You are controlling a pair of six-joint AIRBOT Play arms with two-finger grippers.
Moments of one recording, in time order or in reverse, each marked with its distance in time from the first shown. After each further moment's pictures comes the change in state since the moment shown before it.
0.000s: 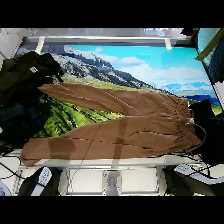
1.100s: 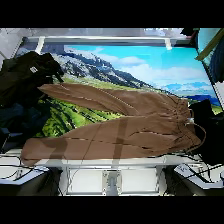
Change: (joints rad) left arm 0.596 -0.275 0.219 -0.710 -0.293 0.661; right arm 0.000 0.101 0.002 0.046 0.149 0.027
